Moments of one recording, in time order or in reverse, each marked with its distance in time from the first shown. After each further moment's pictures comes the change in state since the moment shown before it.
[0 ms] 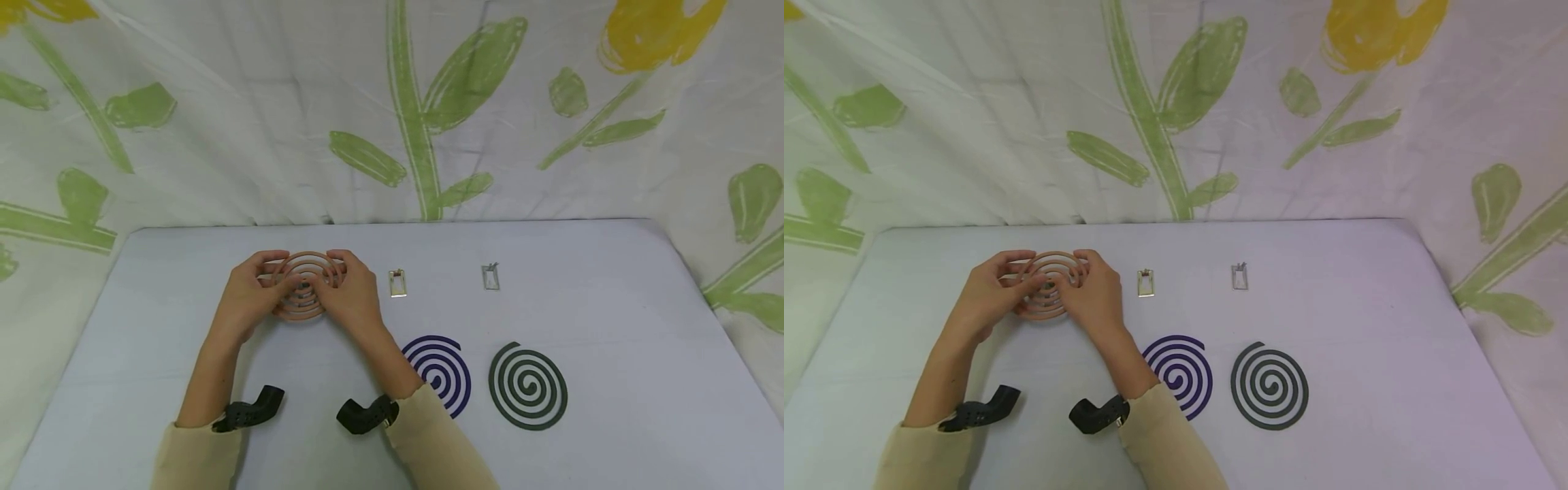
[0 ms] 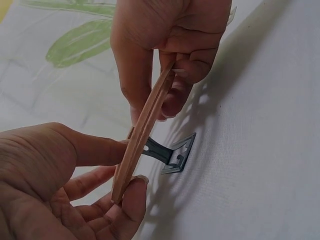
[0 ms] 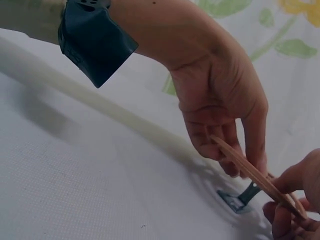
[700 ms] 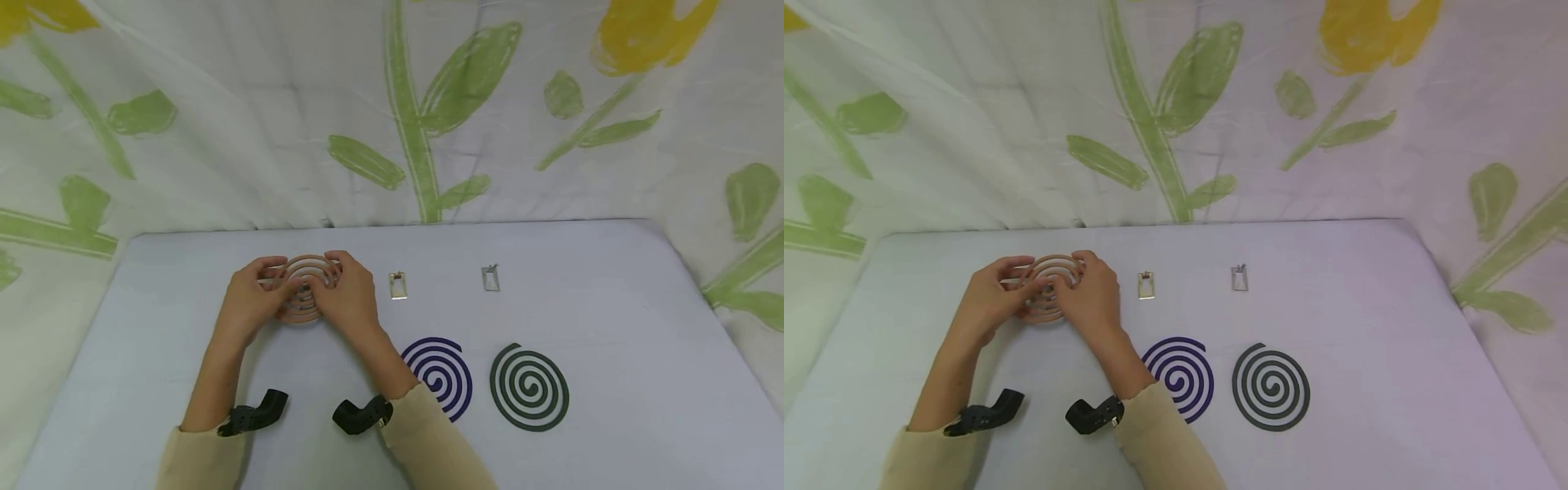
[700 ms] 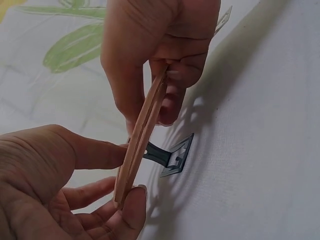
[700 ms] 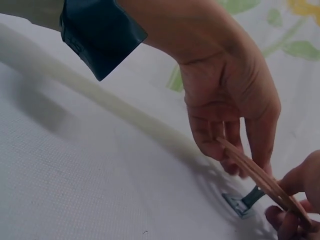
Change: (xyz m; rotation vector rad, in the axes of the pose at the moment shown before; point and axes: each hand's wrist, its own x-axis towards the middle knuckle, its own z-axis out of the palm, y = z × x) left_hand -0.003 0.005 0.002 0.075 0.038 -0.048; right_hand 0.005 -0.002 0.007 -0.067 0.044 -0.021
